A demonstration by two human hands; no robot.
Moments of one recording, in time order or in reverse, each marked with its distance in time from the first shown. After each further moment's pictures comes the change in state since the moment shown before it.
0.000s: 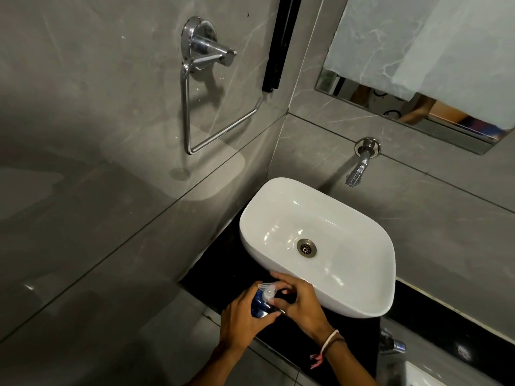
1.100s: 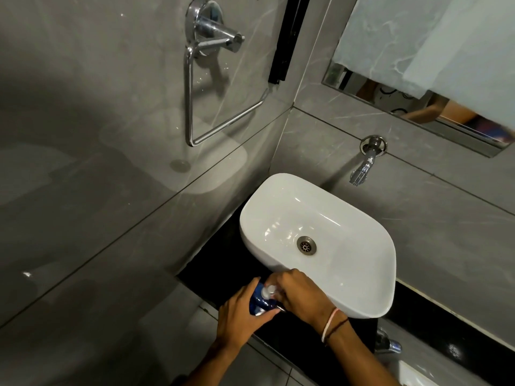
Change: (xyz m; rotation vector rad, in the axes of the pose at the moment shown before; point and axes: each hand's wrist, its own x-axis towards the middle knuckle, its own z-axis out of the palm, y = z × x) left_hand 0.000 0.000 0.001 0.007 0.004 -0.006; right_hand 0.011 -0.059 -0.018 -0.769 -0.302 -0.165
